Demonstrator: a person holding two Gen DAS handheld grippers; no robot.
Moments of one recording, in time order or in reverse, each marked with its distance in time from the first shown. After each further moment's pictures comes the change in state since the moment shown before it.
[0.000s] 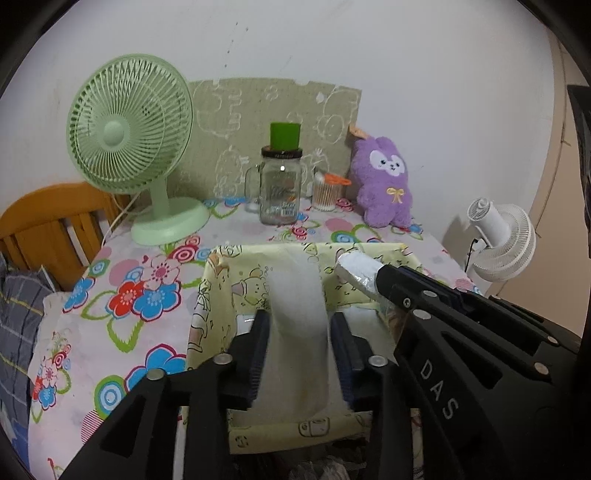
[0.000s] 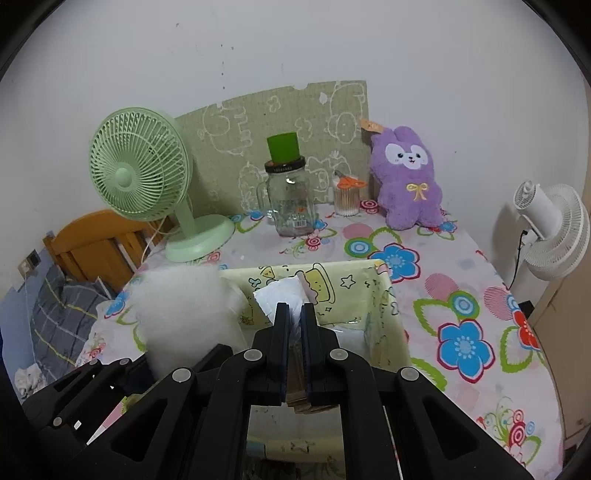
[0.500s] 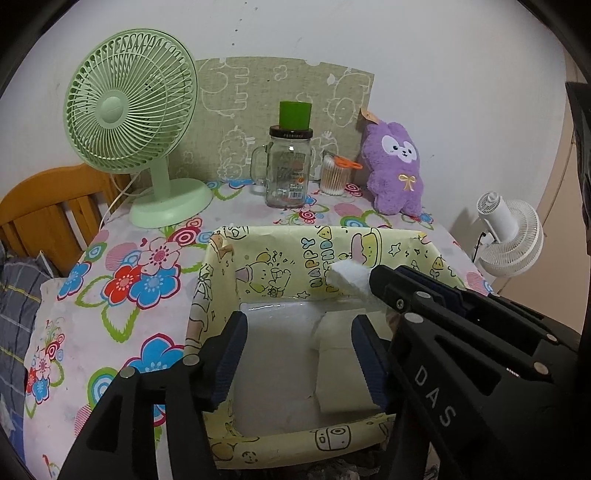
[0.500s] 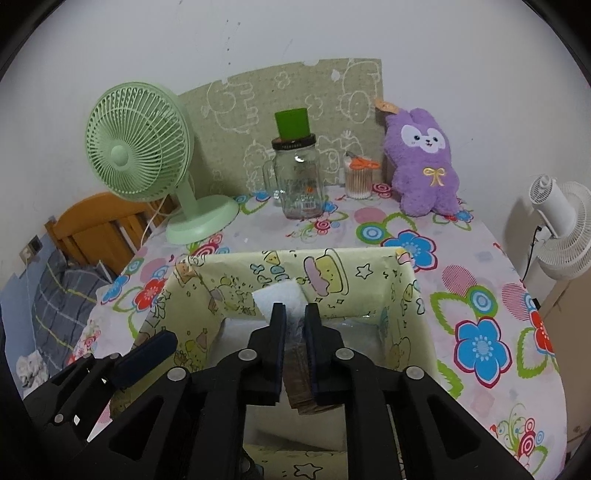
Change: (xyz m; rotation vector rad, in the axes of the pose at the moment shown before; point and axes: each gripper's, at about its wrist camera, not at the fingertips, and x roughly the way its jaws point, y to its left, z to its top) left arm 0.014 0.006 -0.001 -0.024 0.053 0.004; right arm 0.027 0.003 0.001 -0.027 0.073 0.024
